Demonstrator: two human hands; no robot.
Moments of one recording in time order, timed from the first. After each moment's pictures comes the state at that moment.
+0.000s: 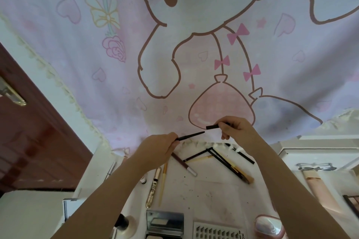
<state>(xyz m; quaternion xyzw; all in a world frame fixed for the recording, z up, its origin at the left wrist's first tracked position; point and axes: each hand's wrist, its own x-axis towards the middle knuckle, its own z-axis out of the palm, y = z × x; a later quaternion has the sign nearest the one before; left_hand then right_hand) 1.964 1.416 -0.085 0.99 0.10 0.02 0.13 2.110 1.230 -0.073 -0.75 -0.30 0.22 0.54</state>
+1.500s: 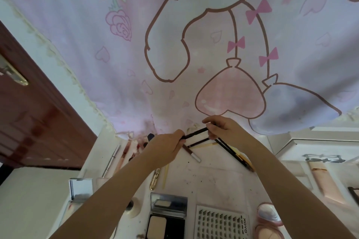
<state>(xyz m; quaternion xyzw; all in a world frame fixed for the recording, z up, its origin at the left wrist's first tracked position) 1.954 1.411 -0.123 0.98 0.09 -0.01 0.16 2.093 1.260 -0.109 -0.75 -0.35 0.30 0.47</state>
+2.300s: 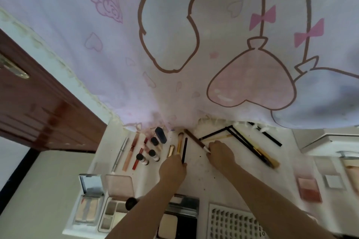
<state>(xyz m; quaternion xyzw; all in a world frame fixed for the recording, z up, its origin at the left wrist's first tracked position) 1.954 1.400 -0.247 0.88 0.40 -0.14 0.19 2.079 1.305 -0.265 -0.91 -0.35 0.23 0.08</state>
